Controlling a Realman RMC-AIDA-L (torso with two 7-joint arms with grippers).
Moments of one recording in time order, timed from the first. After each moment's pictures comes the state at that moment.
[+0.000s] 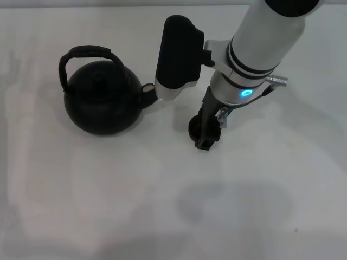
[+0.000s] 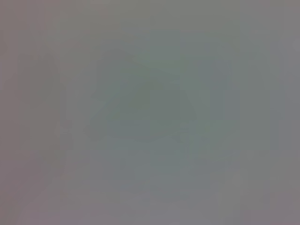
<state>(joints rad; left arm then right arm) -0.43 -2.08 2.49 0.14 -1.40 1.24 -0.26 1.01 2.03 -2.08 -0.90 0.83 1.22 -0.62</state>
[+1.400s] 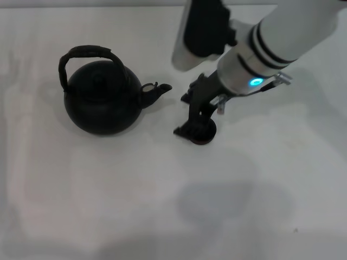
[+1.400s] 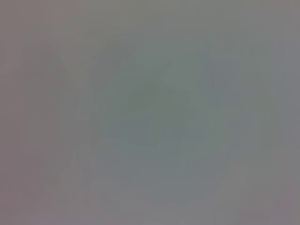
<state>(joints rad) -0.43 -2.08 2.49 0.14 -1.40 1.23 -0.26 0.85 2.02 -1.85 -0.97 0.92 1.16 -0.82</state>
